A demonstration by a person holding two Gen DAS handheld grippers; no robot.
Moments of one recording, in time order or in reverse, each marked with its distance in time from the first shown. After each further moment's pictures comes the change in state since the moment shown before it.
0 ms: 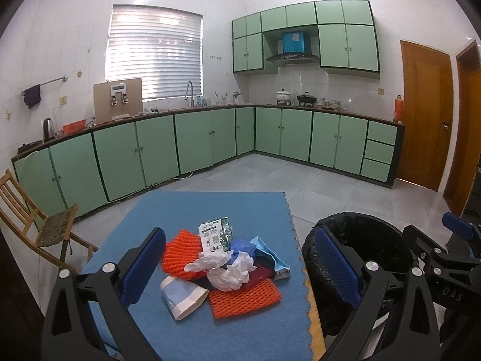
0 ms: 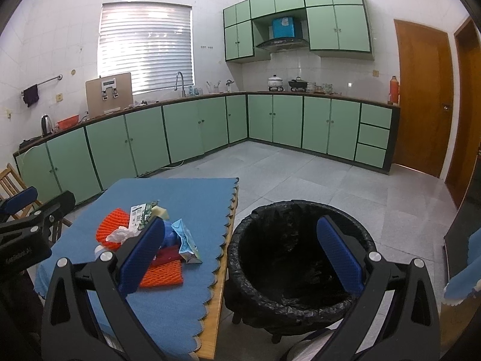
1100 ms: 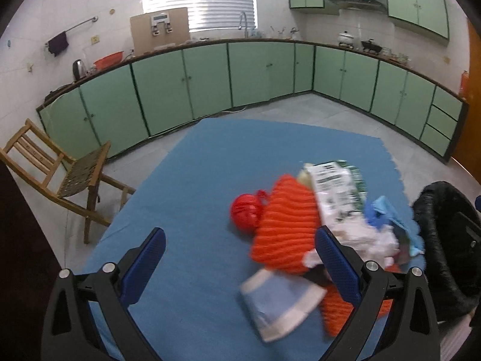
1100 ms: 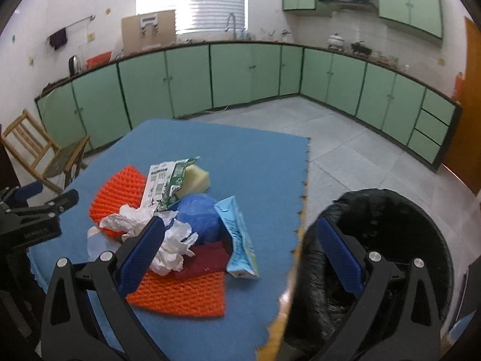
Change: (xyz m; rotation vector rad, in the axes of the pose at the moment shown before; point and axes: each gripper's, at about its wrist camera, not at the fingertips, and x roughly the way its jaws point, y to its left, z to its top) left arm 0.163 0.140 -0.051 -0.106 0.328 0.235; right arm 0.187 0.104 -0.010 -0.177 0.277 0.193
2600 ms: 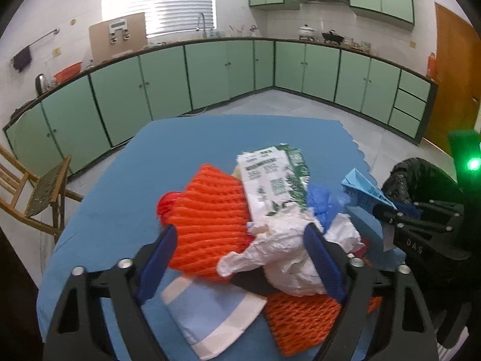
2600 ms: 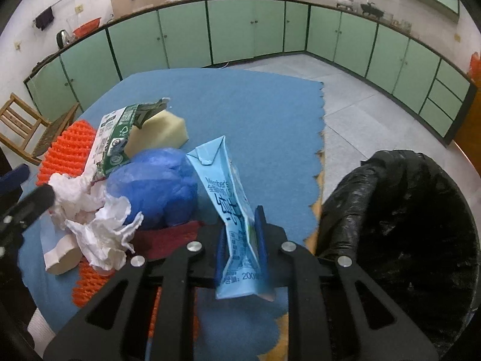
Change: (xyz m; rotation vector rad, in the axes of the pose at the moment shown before) left arm 0.023 -0.069 -0.013 0.115 -0.013 -0.167; right arm 0.083 -0.027 -0.022 0.029 0.188 0.022
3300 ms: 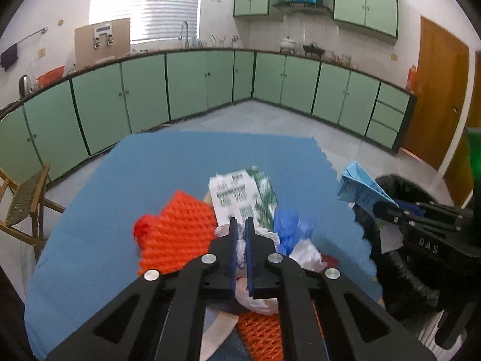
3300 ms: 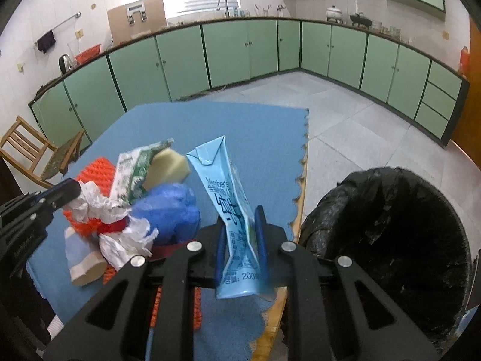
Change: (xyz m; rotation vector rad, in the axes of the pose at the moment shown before) left arm -0.017 -0.002 0.021 -0.016 -0.068 -0.121; right arm -0.054 -0.016 0.014 0.040 -0.110 0.023
